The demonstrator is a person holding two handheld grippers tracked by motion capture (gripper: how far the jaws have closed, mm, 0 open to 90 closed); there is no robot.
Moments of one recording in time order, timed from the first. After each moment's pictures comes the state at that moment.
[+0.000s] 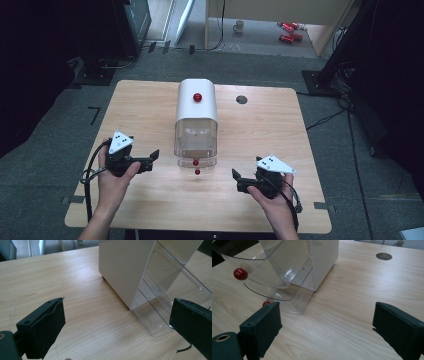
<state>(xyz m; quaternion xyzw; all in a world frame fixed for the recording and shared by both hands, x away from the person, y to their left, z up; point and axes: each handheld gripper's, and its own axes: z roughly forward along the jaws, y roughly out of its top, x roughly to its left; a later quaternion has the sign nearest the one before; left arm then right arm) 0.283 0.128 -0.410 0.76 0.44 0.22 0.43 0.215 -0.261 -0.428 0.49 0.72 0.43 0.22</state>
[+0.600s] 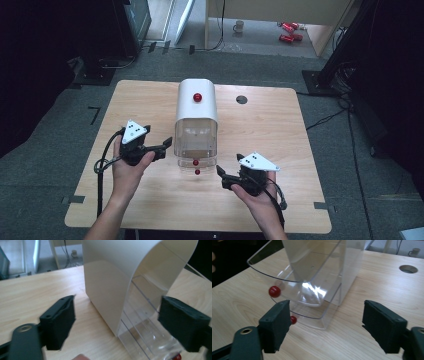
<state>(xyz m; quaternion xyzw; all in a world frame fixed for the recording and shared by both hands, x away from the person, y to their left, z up) 0.300 0.090 -0.390 0.74 0.42 0.23 0.47 0.219 -0.220 -0.418 0.47 0.73 0.47 0.20</state>
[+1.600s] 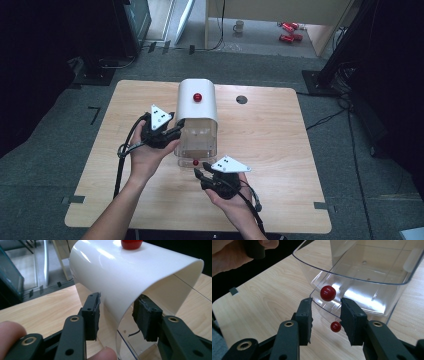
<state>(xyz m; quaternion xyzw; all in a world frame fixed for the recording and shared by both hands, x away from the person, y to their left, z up) 0.327 0.038 -0.373 0.75 0.39 0.30 0.44 0.221 -0.162 -0.433 0.43 0.75 0.48 0.14</state>
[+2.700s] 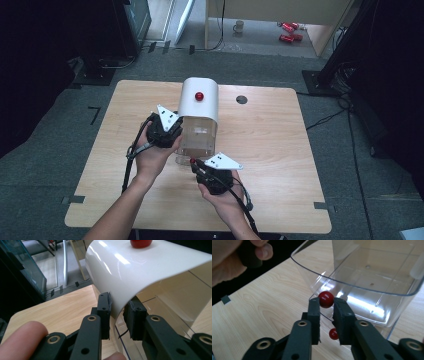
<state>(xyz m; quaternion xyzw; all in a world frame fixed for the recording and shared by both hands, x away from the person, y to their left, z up) 0.326 0.022 -0.373 0.74 0.41 0.35 0.40 0.231 -0.146 -0.437 0.44 0.73 0.49 0.16</state>
